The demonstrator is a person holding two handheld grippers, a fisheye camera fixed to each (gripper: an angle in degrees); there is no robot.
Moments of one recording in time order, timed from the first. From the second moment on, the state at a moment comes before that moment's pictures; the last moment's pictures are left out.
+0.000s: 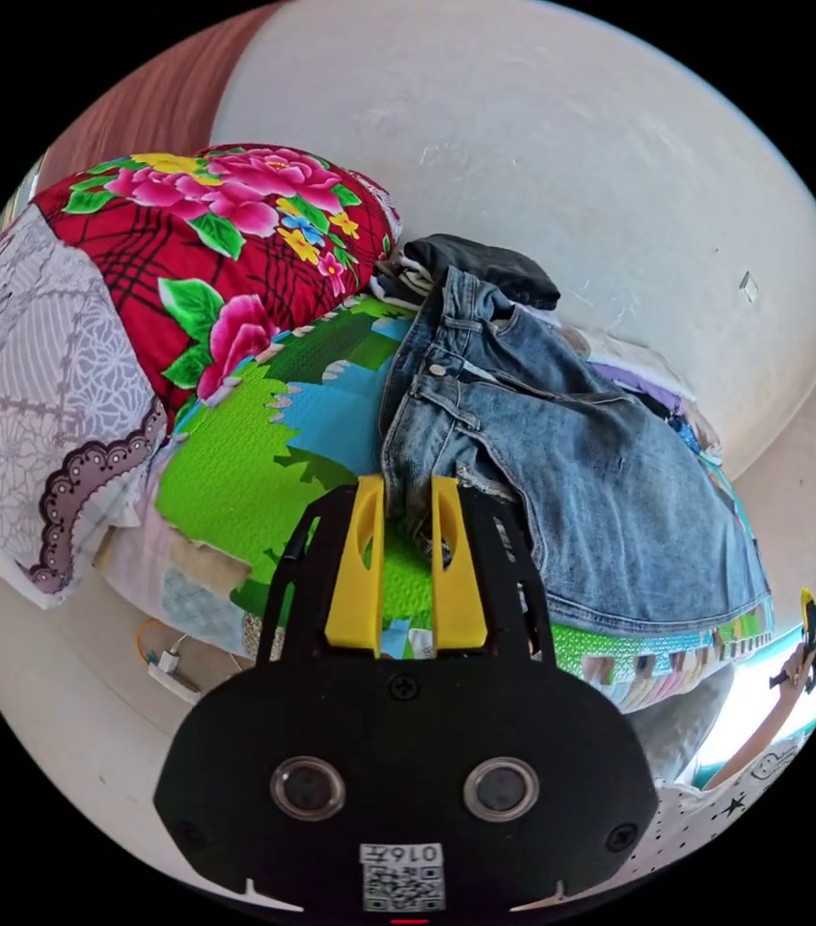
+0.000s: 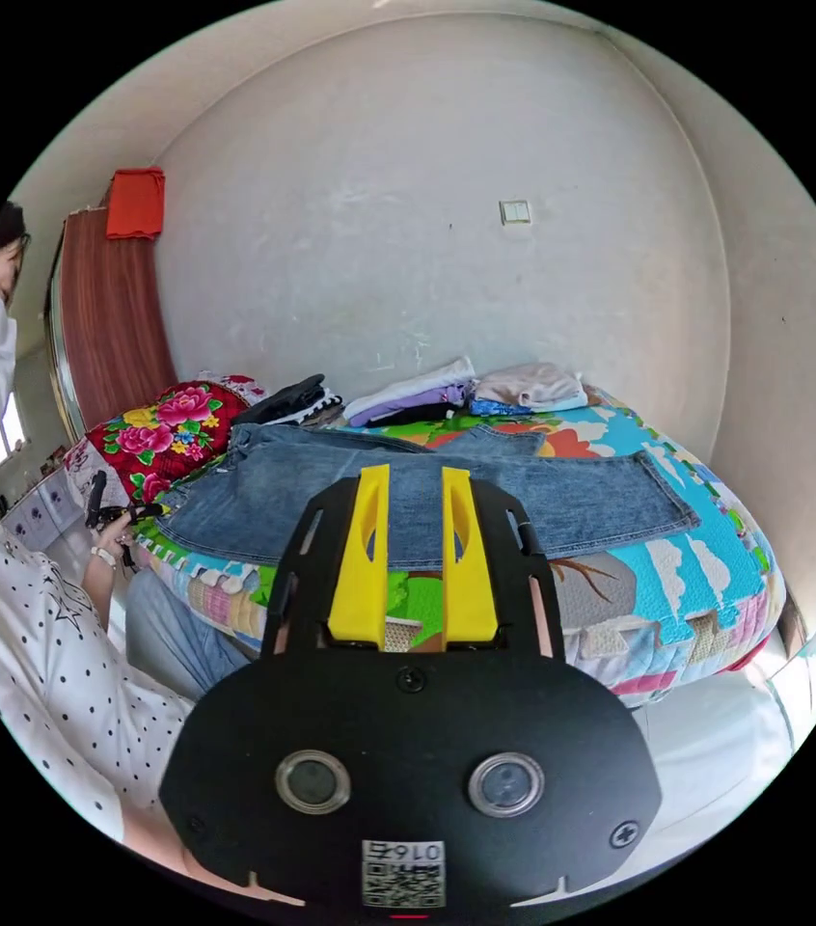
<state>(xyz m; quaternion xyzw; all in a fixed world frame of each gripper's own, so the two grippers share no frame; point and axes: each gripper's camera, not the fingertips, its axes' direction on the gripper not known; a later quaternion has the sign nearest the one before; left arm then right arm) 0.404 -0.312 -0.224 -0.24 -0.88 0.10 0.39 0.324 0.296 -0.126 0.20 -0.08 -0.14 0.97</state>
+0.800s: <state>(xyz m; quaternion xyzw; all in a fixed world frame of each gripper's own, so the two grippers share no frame) 0.371 -0.252 -0.082 -0.28 -0.86 0.19 0.37 0.582 0.280 -0.066 0.08 0.14 0.08 0.98</state>
